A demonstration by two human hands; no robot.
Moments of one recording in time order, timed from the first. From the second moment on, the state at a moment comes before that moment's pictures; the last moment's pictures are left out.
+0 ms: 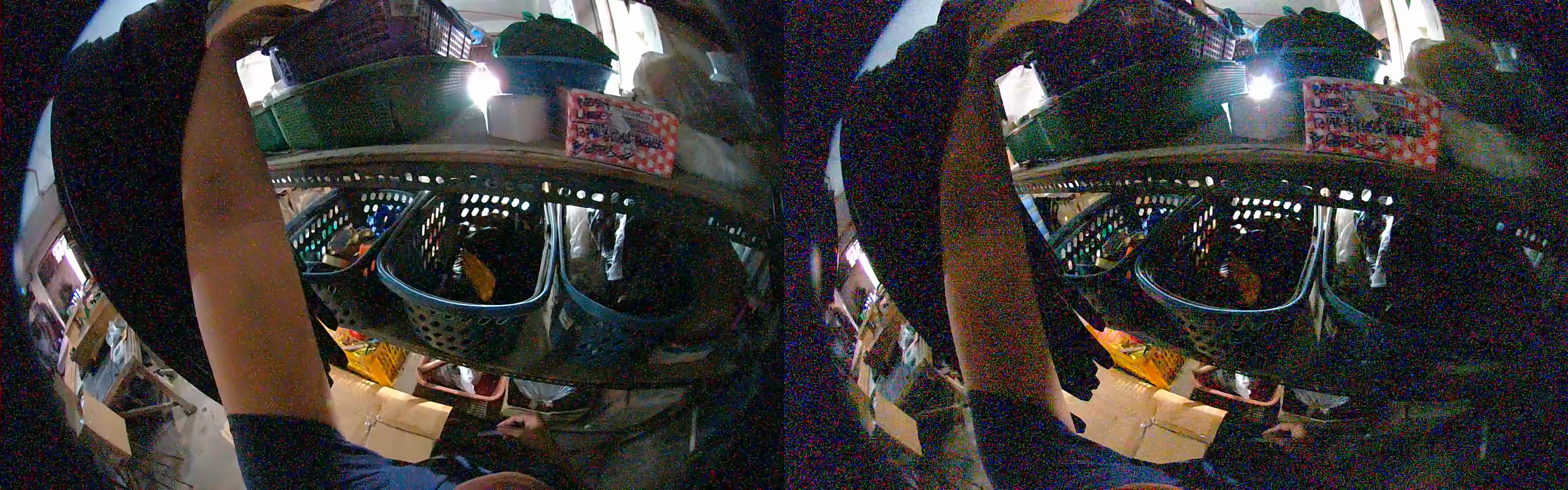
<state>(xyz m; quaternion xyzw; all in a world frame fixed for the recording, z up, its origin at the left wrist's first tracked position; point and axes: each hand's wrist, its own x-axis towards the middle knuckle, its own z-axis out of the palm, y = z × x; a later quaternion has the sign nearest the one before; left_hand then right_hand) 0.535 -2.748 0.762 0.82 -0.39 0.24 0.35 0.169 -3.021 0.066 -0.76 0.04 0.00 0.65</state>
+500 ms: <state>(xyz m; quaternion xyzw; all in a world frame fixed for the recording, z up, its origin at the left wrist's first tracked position) 0.541 -2.748 0.756 0.80 -0.39 0.25 0.38 0.183 -3.025 0.028 -0.75 0.02 0.01 0.66</state>
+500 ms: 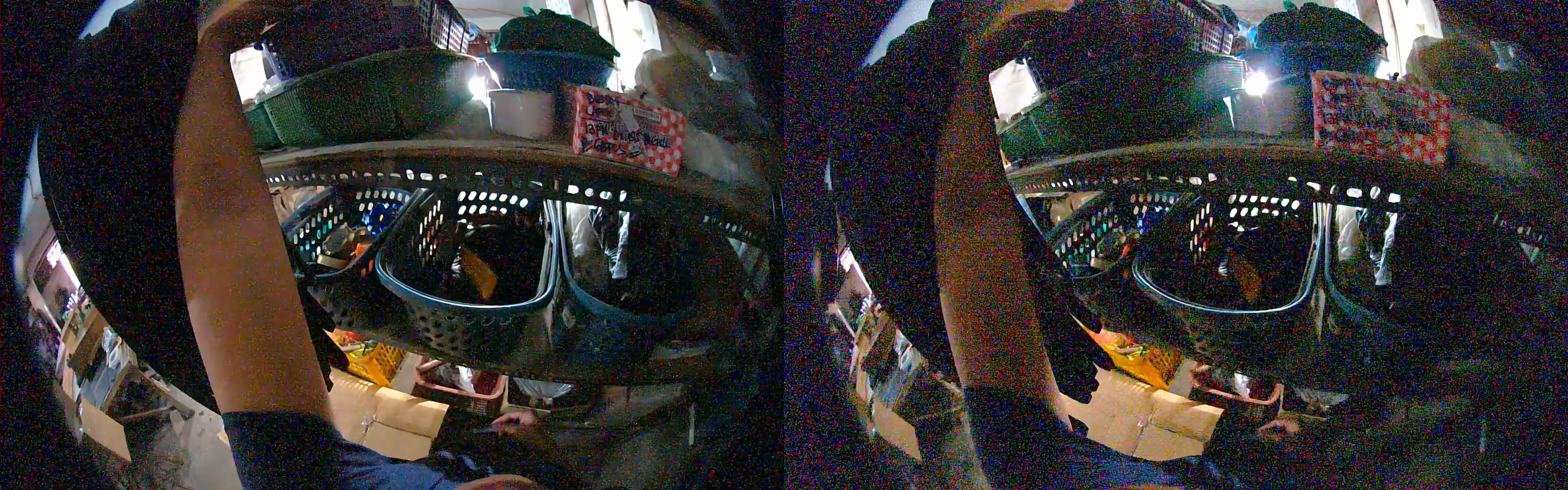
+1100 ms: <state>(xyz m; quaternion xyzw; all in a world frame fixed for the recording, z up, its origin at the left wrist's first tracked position) 0.542 -2.748 0.761 0.79 -0.38 0.30 0.37 0.196 -3.009 0.083 -0.84 0.05 -0.02 0.55</state>
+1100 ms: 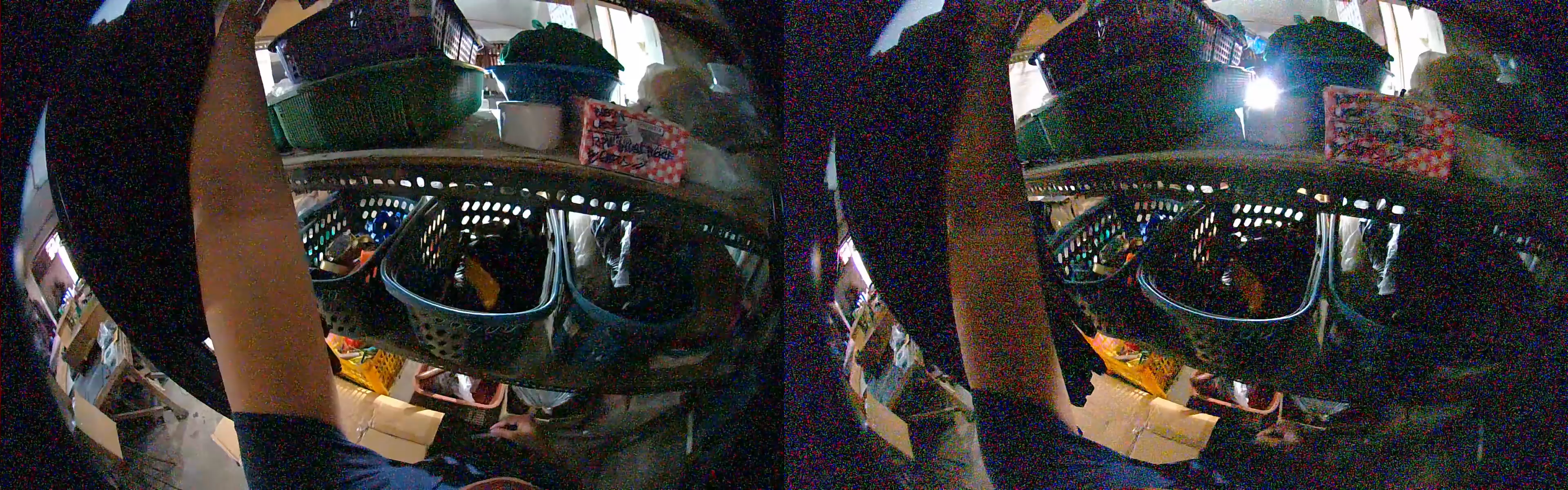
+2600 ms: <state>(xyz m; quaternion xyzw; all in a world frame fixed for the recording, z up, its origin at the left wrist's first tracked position) 0.092 -2.719 0.108 0.18 0.13 -0.28 0.93 0.039 -2.913 0.149 -0.67 0.01 0.04 0.74</state>
